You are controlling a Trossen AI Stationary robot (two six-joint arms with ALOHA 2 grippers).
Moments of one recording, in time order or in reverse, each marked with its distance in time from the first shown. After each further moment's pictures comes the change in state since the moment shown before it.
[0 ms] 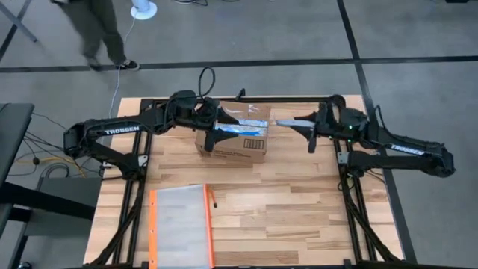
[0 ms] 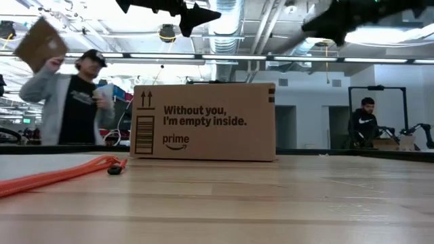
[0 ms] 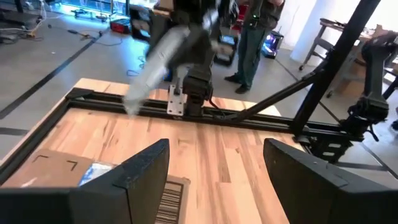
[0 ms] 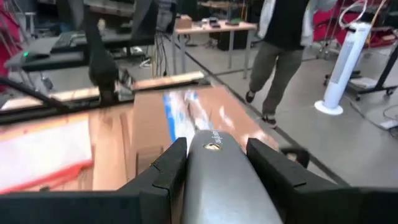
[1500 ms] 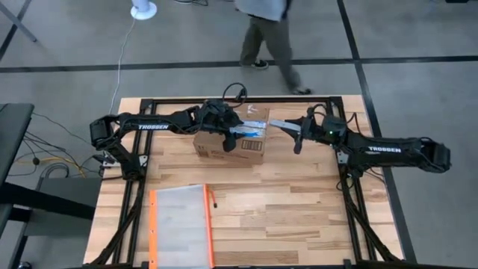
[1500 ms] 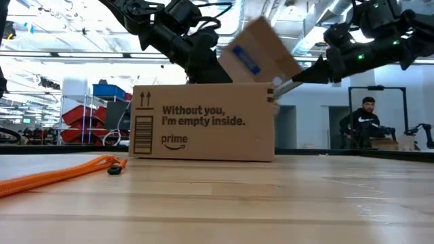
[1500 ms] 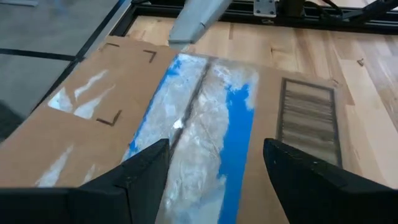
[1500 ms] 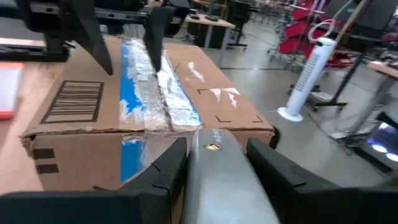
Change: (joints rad) left arm 0.031 0.303 -0.001 -0.022 -0.252 0.207; right arm -0.081 0.251 -0.297 0.545 -0.025 -0.201
